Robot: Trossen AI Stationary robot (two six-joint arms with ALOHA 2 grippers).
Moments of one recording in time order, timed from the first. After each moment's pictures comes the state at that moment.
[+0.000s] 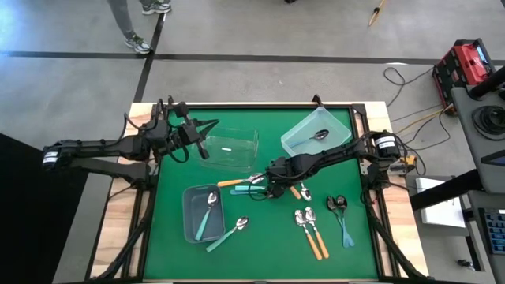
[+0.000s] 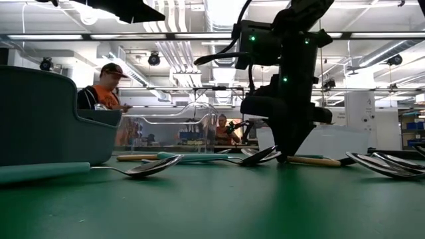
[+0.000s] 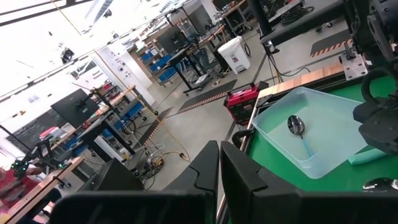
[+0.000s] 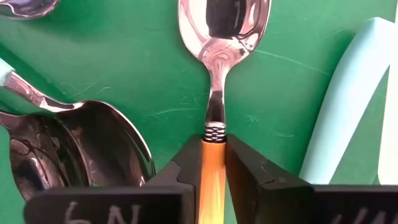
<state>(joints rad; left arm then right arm) 0.13 0.87 0.69 0.16 -0.41 0.58 0.04 1.90 1.16 -0.72 0.13 0.93</state>
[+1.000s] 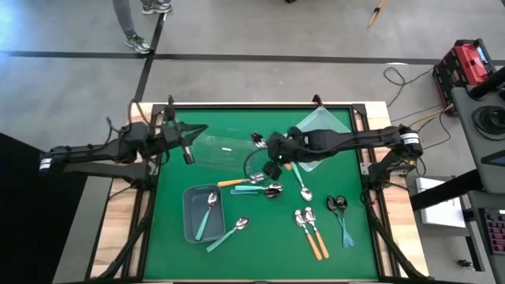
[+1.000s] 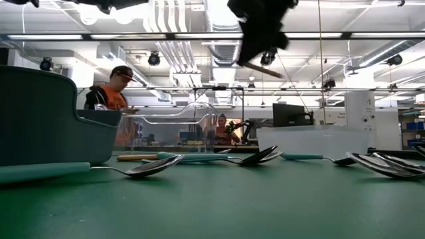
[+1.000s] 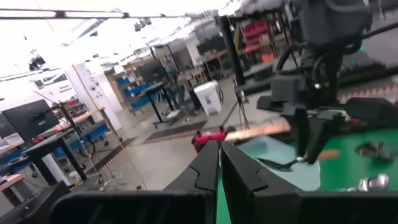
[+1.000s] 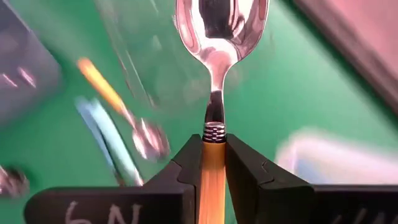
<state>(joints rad) 0.13 0.65 0.60 0.17 -0.24 0.39 0.01 1.65 1.50 -0.80 0.34 0.44</state>
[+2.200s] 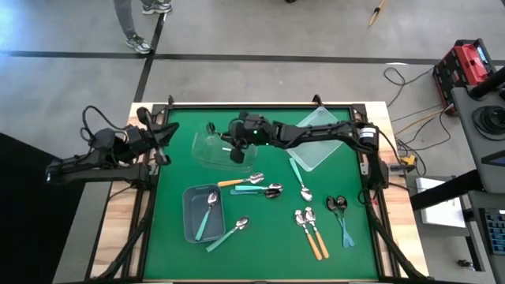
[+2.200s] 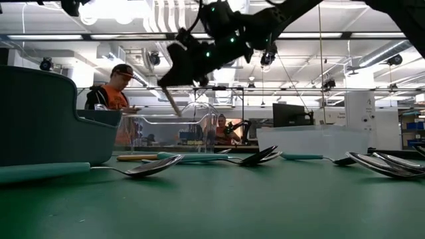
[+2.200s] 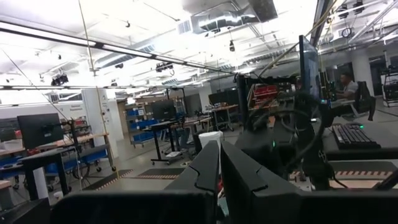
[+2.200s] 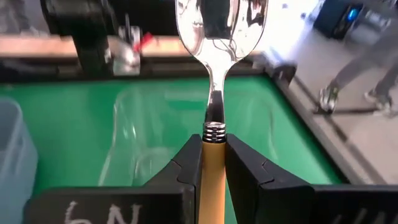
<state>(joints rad) 0.13 0.27 0.47 0.13 -0.24 0.27 -0.22 2.04 1.50 0.18 -0.01 -0.11</state>
